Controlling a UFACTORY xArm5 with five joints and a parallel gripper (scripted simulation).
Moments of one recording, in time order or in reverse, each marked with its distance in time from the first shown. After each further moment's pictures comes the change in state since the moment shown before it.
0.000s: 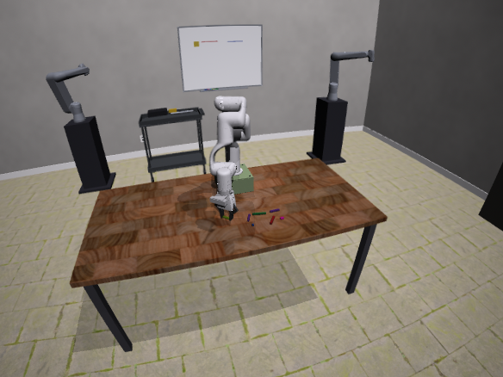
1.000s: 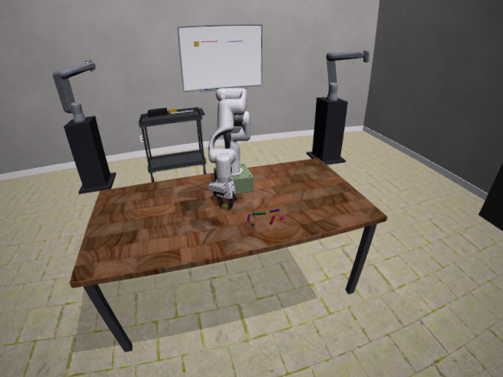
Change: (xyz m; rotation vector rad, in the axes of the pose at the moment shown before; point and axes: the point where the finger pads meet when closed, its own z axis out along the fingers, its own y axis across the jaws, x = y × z) arm 0.001 0.000 -0.077 0.000 0.001 -0.001
